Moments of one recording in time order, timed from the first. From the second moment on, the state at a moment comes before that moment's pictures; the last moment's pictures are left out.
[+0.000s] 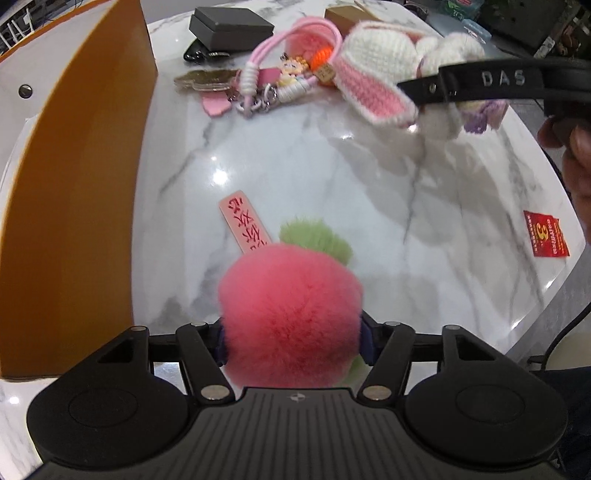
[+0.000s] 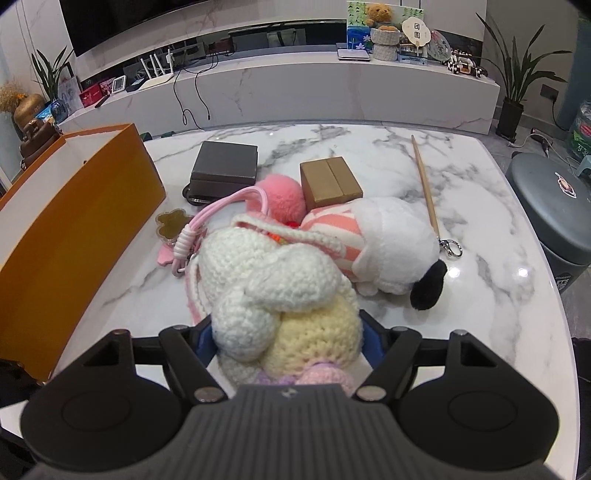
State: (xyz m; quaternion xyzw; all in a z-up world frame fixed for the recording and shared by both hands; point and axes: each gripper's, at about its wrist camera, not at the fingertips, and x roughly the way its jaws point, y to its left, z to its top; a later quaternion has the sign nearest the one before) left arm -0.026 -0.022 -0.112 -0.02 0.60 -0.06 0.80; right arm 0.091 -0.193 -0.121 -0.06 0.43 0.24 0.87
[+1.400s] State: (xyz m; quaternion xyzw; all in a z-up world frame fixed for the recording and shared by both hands) left arm -0.017 0.004 -0.039 -0.06 0.50 -0.05 0.86; right arm 0.077 -0.193 -0.091 -0.04 0.41 0.27 0.87
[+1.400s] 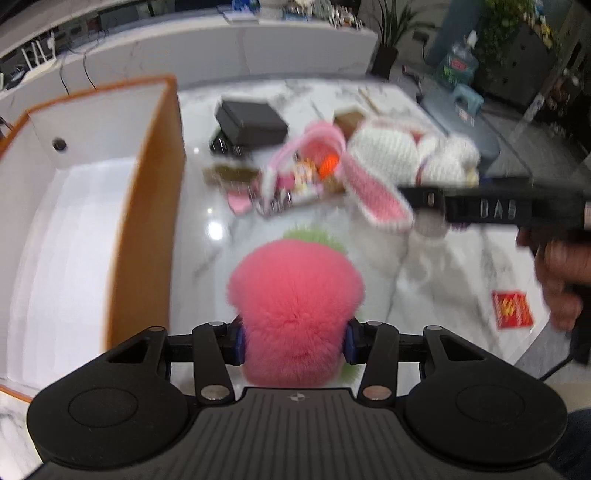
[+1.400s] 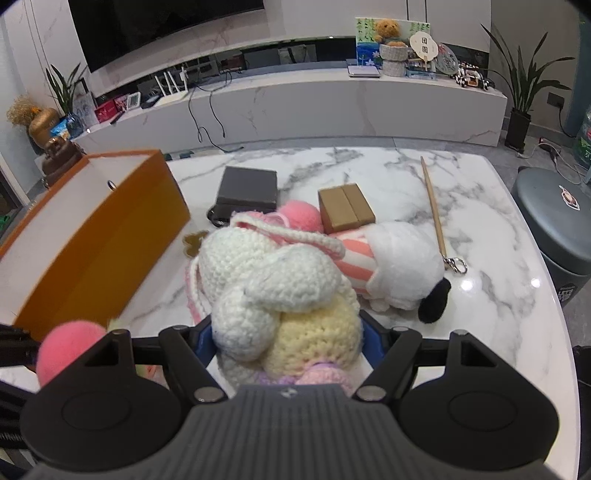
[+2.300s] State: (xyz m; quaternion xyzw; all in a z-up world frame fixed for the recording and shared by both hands) left arm -0.029 0.166 0.056 -0.14 0.40 0.09 0.90; right arm 0.023 -0.057 -0.013 0.01 0.30 0.39 0.87
